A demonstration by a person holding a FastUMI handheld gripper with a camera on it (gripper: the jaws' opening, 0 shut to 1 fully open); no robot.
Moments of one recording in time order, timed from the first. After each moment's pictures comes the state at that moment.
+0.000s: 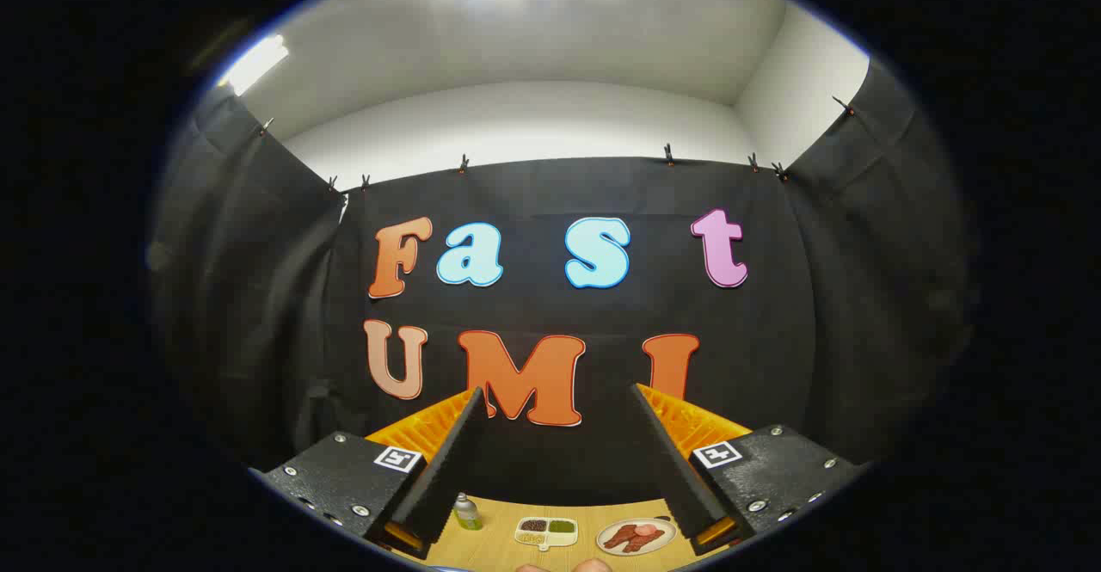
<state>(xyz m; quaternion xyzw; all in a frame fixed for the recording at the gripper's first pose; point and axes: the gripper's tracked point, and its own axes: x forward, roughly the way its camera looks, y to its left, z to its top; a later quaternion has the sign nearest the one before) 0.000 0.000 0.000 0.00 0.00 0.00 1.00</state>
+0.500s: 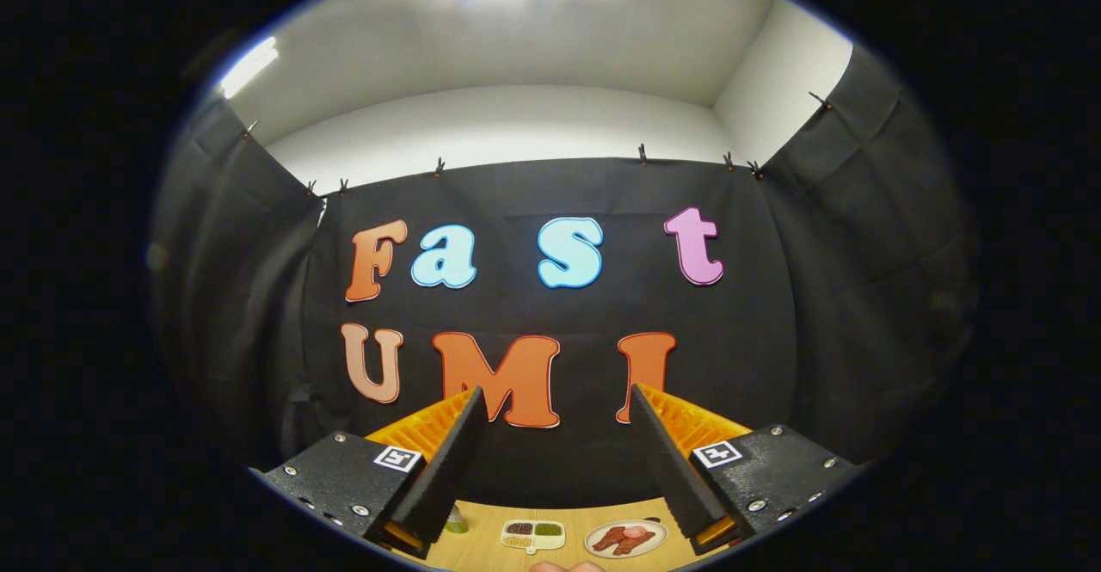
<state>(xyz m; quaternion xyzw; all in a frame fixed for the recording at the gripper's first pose) 0.003 -0.036 -0.012 0.00 -0.03 -0.03 1.00</state>
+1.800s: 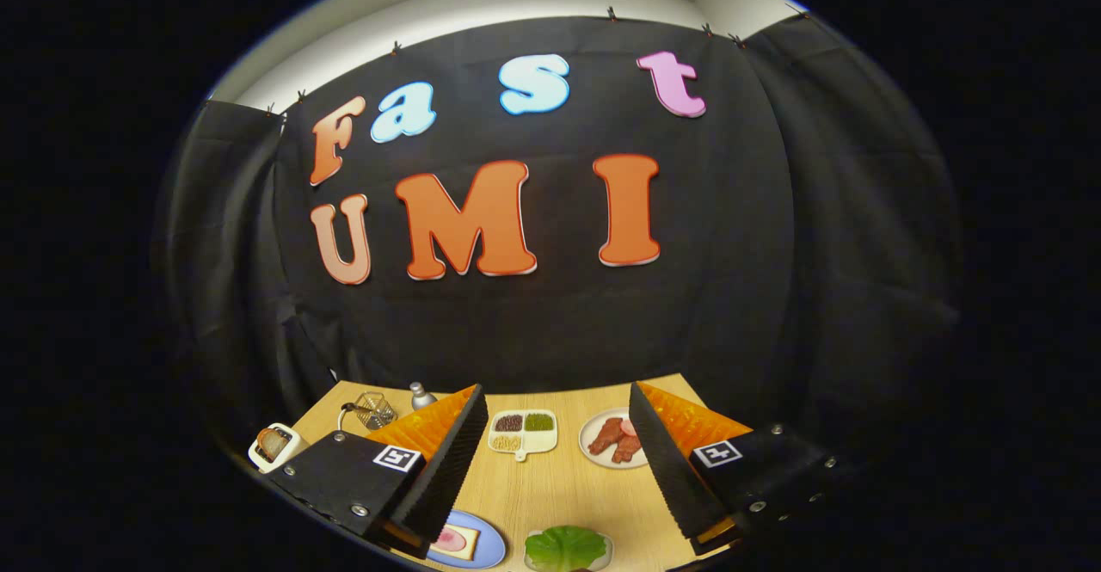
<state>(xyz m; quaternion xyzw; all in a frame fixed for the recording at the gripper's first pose) -0.020 -0.069 -0.259 0.06 0.27 -0.04 0.96</state>
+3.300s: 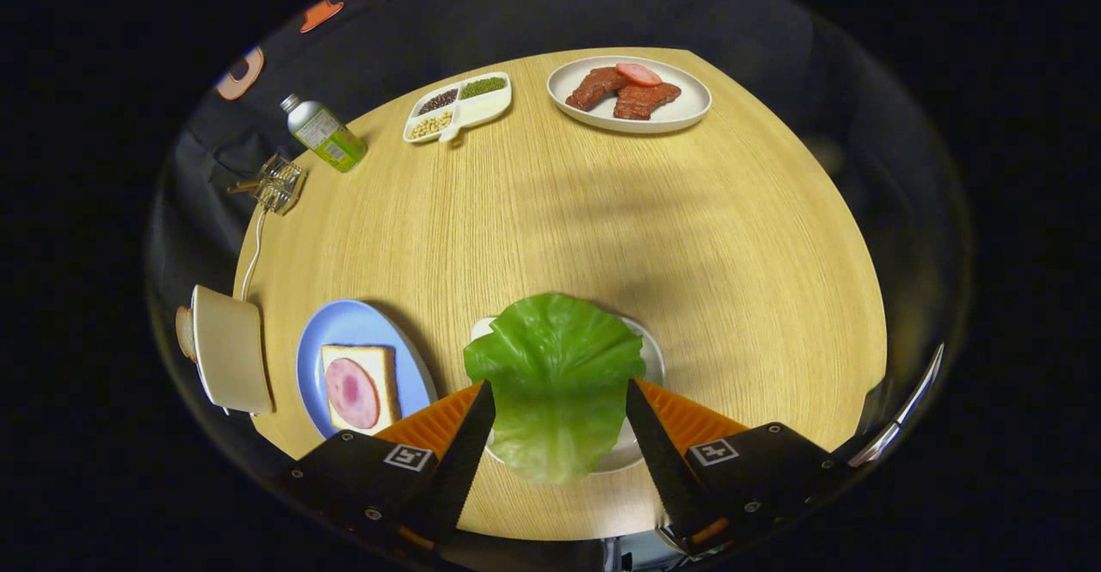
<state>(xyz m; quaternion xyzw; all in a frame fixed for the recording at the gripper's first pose) -0.192 -0.039 -0.576 0.09 0.68 -0.06 0.72</state>
